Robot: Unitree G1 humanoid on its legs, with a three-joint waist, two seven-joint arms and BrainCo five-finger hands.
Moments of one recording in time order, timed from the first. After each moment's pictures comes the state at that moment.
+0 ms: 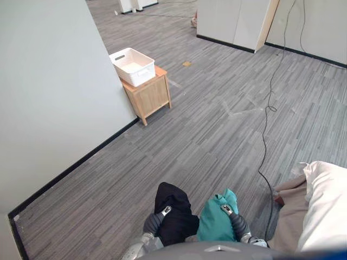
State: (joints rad) left arm 0.41 0.16 -0.31 0.42 -0.67 -0.16 -0.17; right arm 0.41 -0.12 0.28 0.43 0.35 -0.20 0.23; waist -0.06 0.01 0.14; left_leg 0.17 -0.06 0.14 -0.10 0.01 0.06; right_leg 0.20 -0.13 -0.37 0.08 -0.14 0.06
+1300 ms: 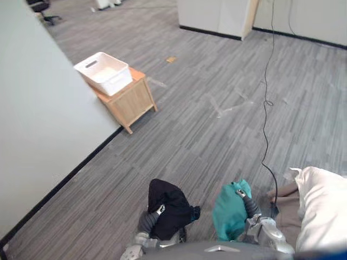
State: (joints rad) left arm 0.36 0.12 -0.28 0.64 -0.45 -0.49 -0.12; right arm 0.14 -0.17 0.11 0.72 0.46 -0.14 0.24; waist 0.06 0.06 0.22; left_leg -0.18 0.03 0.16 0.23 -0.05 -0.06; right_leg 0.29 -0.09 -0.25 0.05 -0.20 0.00
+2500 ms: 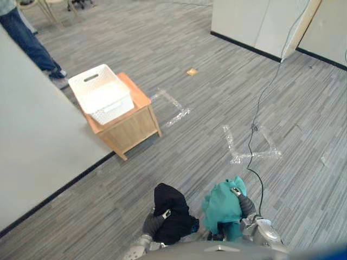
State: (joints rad) left arm 0.37 0.12 -0.34 0.64 -0.43 -0.50 -0.11; right arm 0.16 -0.18 0.19 0.68 0.46 -0.15 0.25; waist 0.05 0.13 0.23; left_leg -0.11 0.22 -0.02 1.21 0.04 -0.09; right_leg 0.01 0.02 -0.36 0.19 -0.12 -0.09
